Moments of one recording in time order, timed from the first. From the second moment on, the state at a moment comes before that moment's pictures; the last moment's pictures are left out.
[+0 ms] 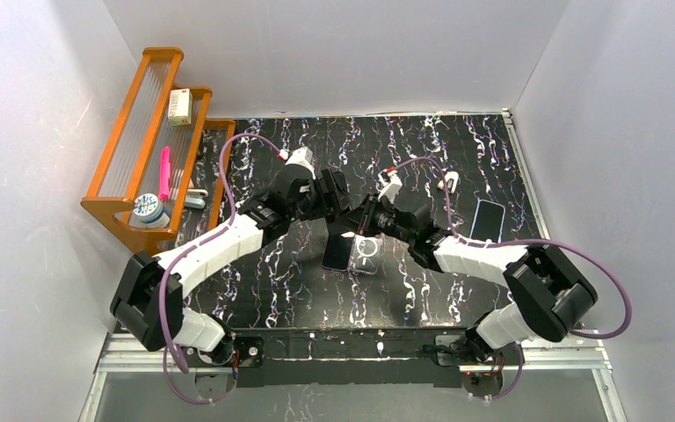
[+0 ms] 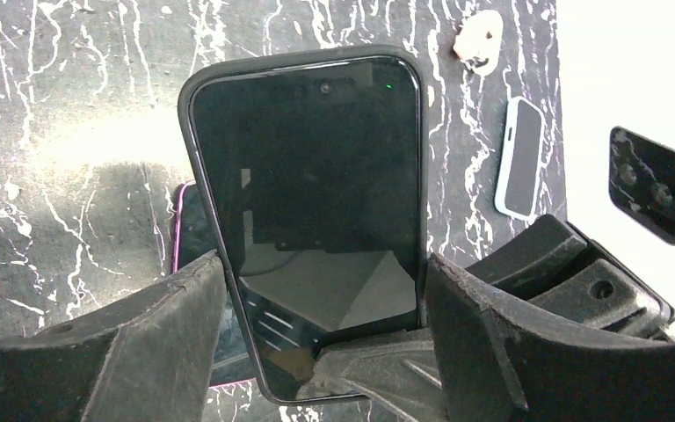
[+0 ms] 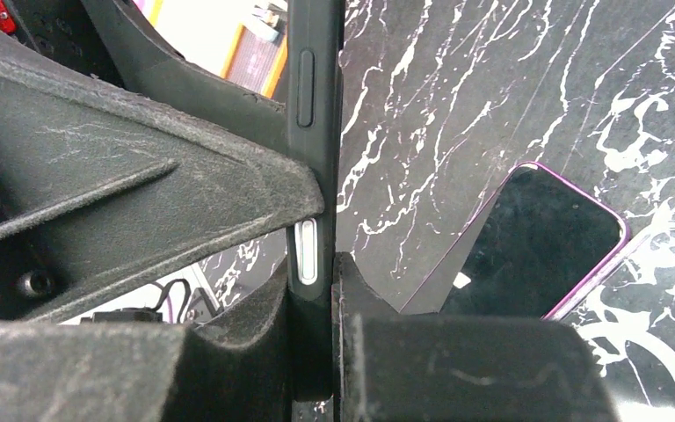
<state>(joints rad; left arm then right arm) -0.66 1.41 0.98 -0.14 -0.05 -0.77 0.73 1.45 0.64 0.54 -0.25 0.83</state>
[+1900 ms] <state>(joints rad) -0.54 1.35 0.77 0.63 0.60 -1.08 0.51 1.41 0.43 1.31 -0.81 1.26</state>
